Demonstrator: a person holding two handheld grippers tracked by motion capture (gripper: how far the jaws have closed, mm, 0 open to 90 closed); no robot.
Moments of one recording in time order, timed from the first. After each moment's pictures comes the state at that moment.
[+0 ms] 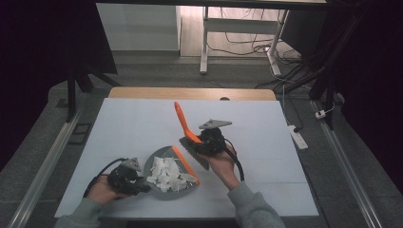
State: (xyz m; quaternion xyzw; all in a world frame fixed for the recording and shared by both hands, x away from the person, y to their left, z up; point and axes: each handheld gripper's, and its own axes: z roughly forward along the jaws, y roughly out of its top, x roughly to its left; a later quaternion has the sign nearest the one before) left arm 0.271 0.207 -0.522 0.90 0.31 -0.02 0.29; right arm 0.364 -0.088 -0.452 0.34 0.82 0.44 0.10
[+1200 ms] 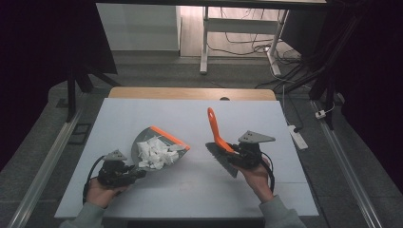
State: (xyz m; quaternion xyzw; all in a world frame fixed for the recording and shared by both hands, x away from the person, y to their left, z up) left arm 0.258 0.228 -0.506 0.79 0.48 0.05 0.39; right arm 0.333 -0.190 -0.452 0.32 0.79 0.50 0.12
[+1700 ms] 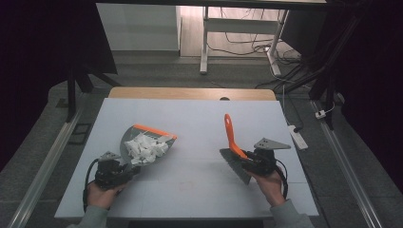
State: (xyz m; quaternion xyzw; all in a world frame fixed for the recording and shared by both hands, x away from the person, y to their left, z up) left arm 0.253 0.233 -0.515 0.72 0.57 0.10 0.38; right arm 0.326 -0.233 -0.470 0.37 0.78 0.49 0.11
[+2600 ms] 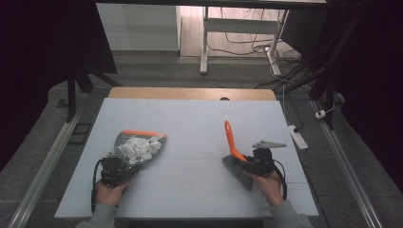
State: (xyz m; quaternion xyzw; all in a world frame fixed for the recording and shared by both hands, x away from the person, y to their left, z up) left arm 0.270 0.225 -0.536 0.67 0.66 0.10 0.32; right arm 0.342 -0.241 -0.499 0.43 0.79 0.44 0.06
